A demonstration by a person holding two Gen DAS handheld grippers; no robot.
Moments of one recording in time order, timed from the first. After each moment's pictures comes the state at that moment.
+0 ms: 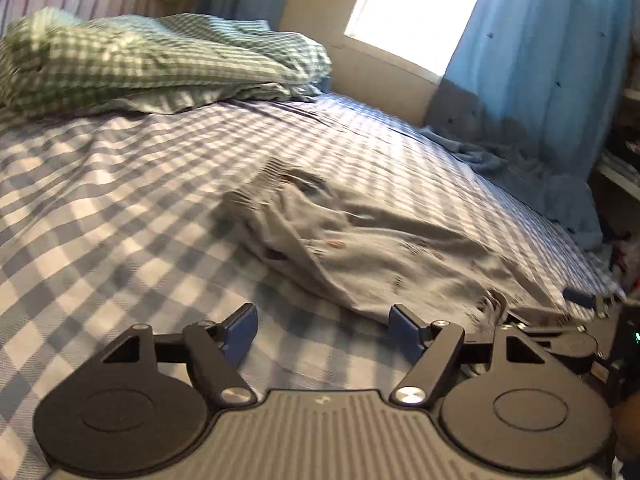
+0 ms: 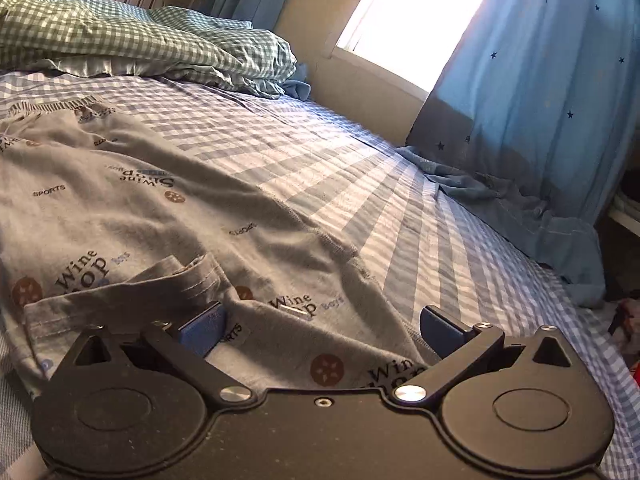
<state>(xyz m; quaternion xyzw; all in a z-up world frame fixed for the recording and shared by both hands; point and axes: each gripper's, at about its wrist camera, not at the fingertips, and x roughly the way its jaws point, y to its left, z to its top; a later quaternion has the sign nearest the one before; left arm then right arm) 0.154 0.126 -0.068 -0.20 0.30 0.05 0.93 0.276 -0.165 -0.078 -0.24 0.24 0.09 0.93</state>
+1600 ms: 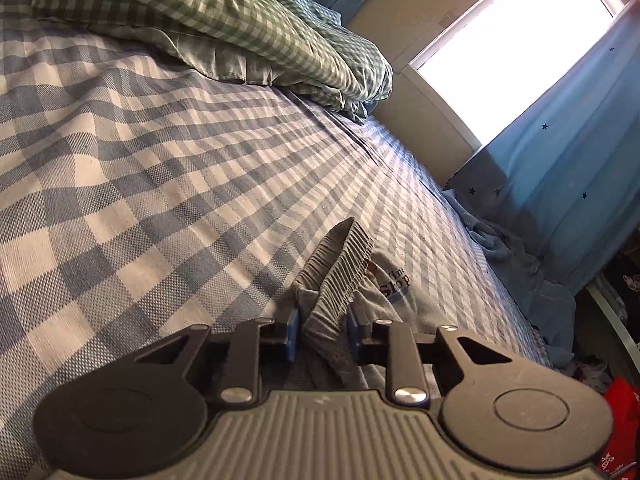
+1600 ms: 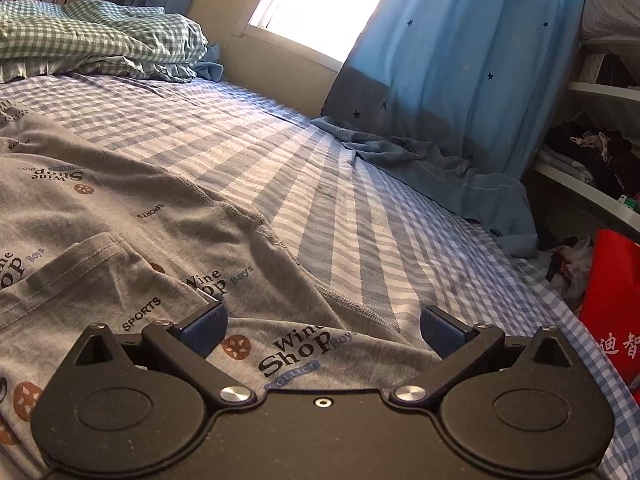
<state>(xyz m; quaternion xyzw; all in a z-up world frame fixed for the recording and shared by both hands) 0.255 0.235 -0.118 -0.37 0.26 0.03 0.89 0.270 -0.180 -0.080 -0.23 0.24 -0.04 0.94</state>
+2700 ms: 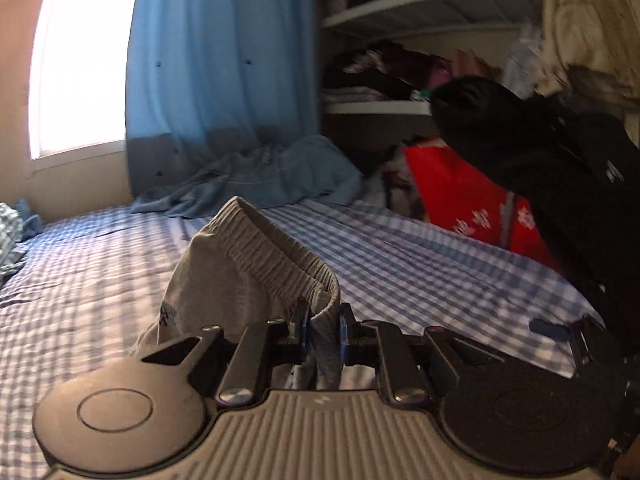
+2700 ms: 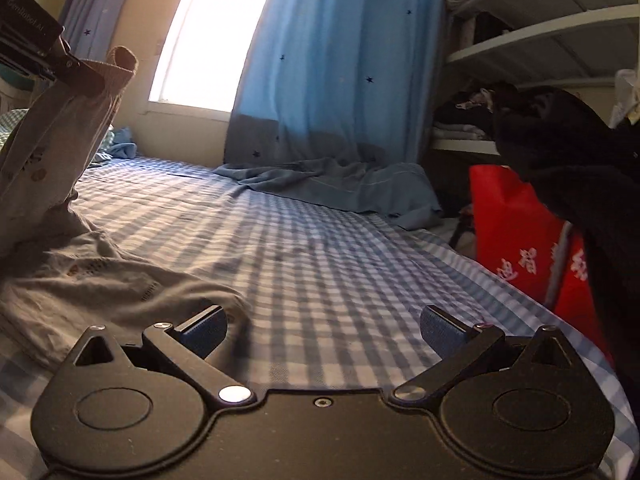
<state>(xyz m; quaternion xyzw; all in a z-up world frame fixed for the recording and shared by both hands) 0.215 -0.176 0.041 0.08 0.20 -0.32 0.92 0.113 -0.402 -0.044 -0.10 0.17 -0.12 0.97</state>
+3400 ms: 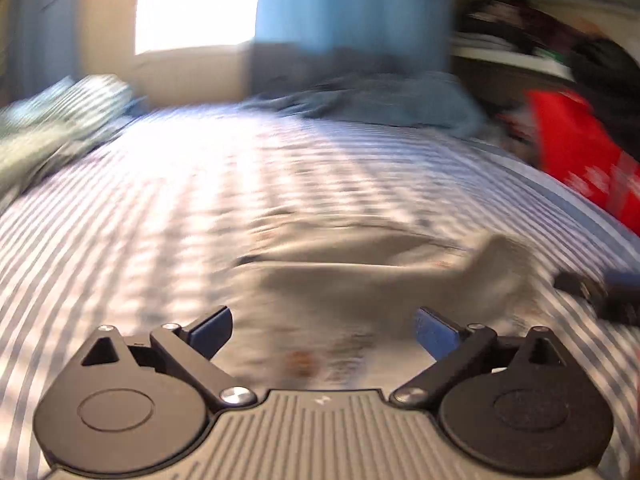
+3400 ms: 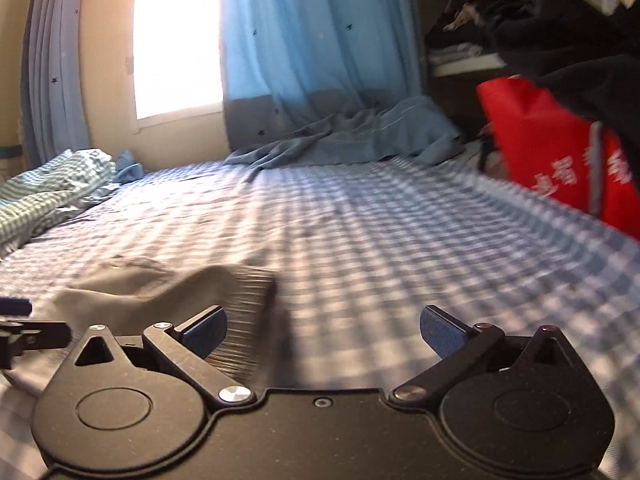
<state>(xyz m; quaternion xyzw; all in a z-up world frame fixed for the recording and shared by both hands) 0.215 -0.102 -0.051 -0.02 0.31 -0.11 0.94 0.172 -0.373 -0.035 0.04 0.25 -0.05 0.97</state>
